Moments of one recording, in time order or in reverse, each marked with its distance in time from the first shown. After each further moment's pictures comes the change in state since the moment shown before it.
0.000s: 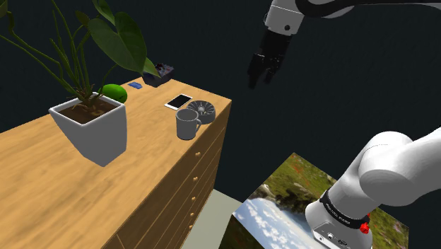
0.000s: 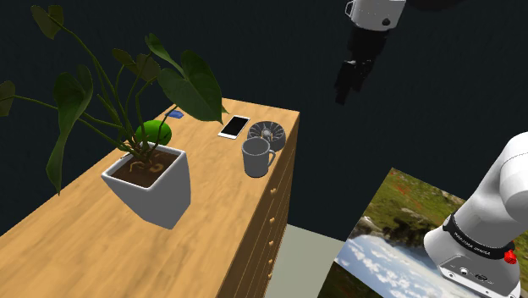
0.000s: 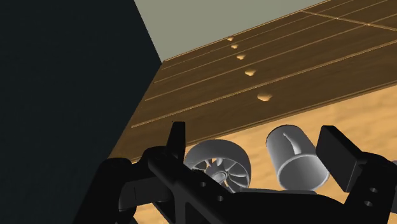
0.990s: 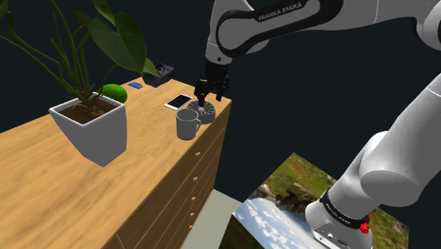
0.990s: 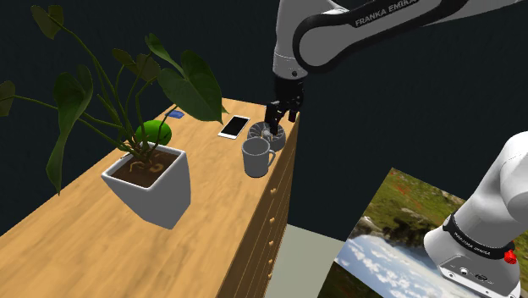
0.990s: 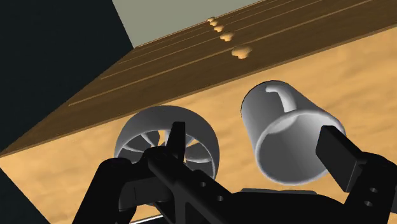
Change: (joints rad) arm 0.029 0.545 0.082 0.231 -0.008 0.286 0.090
